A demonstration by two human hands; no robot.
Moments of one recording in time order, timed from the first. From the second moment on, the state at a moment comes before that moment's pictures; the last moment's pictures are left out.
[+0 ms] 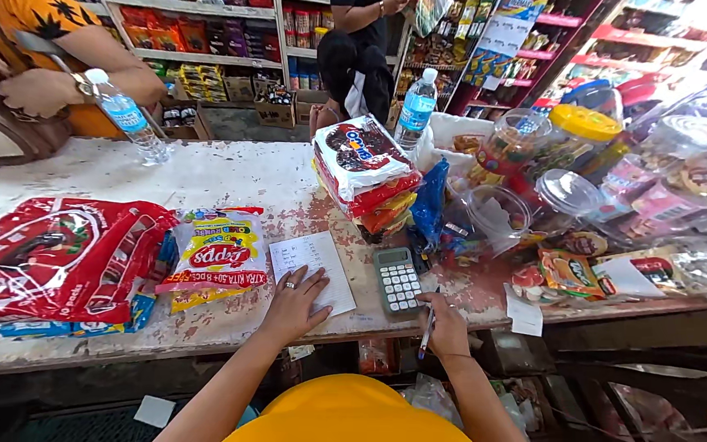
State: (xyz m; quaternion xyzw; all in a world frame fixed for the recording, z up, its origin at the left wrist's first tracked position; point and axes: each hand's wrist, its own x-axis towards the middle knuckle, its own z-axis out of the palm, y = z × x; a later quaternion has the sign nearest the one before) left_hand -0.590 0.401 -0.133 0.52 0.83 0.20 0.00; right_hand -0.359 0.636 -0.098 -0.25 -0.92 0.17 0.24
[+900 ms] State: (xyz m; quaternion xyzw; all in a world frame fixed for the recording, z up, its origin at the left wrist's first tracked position) left_hand -0.591 0.395 -0.139 0.56 0.79 0.24 -0.04; right_hand -0.395 0.634 -0.081 -0.26 -0.93 0.18 0.17
